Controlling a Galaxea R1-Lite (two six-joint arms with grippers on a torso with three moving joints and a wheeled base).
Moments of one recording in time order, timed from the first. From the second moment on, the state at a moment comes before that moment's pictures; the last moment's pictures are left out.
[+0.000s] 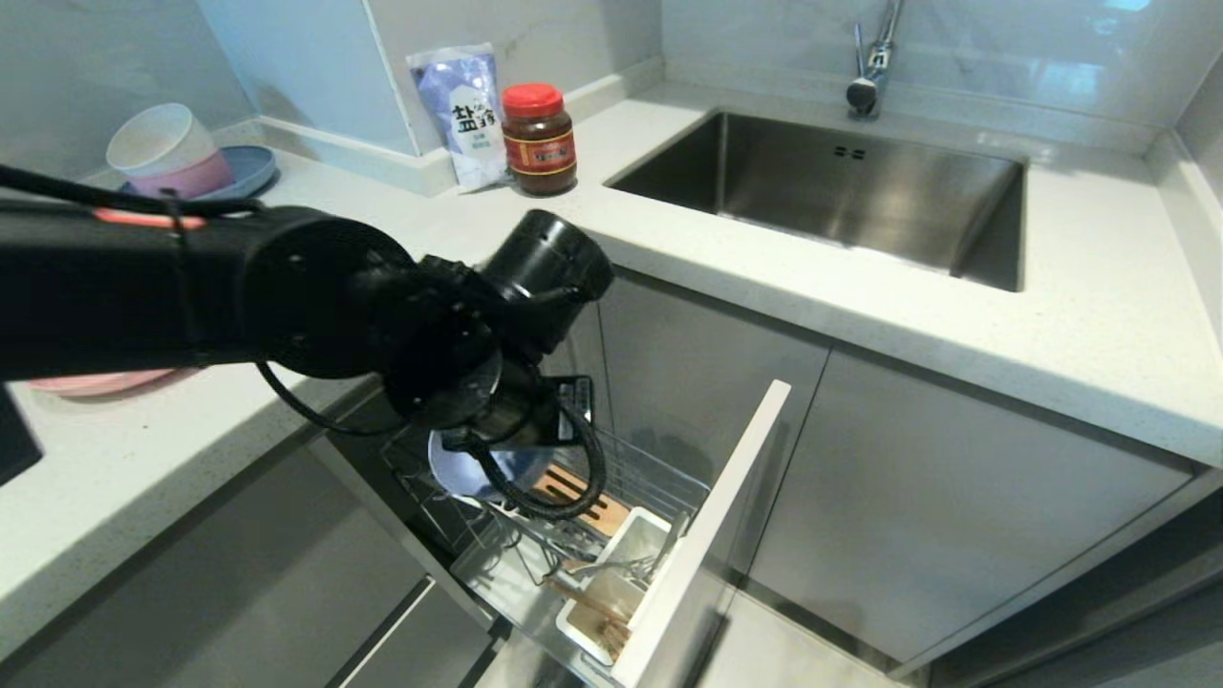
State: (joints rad) left arm -0.77 1.83 -1.56 0.63 0.50 -0.55; right arm 0.01 0.00 0.00 0.00 0.00 0.02
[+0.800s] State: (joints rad) left arm -0.74 1.47 -1.69 0.63 0.79 -0.56; right arm 0.00 0.00 0.00 0.00 0.00 0.02
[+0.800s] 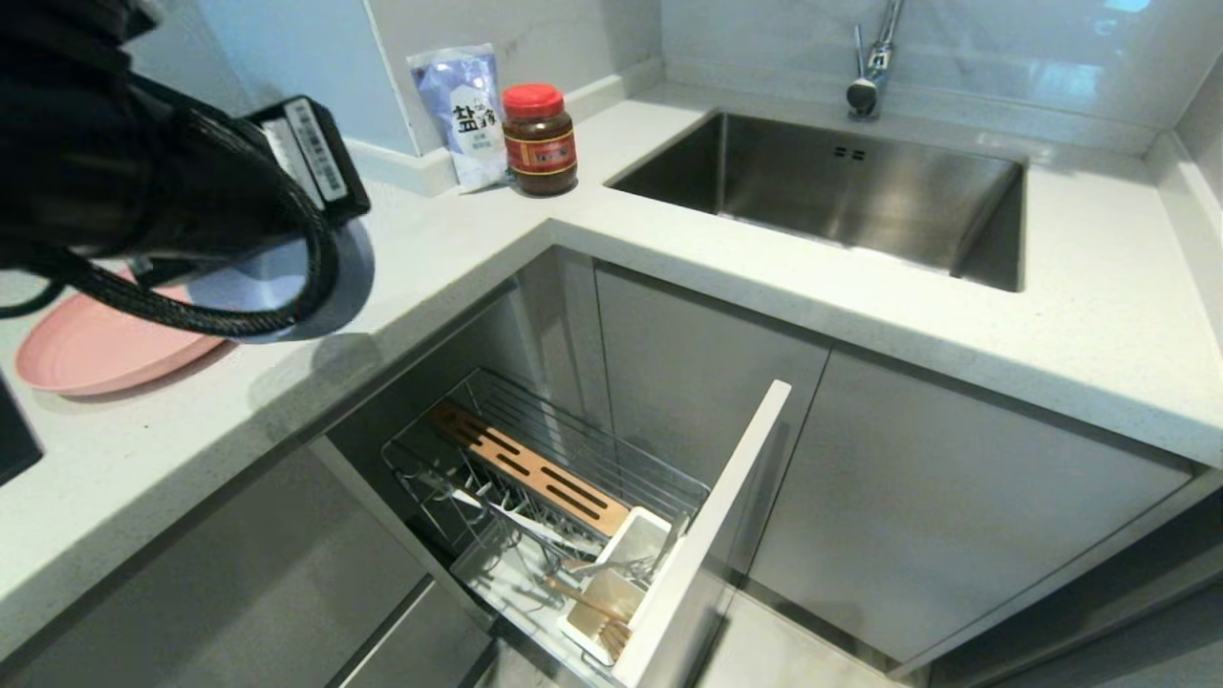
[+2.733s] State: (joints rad) left arm 0.07 1.67 -1.93 0.80 0.35 -0.23; right arm 0.01 0.00 0.00 0.00 0.00 0.02
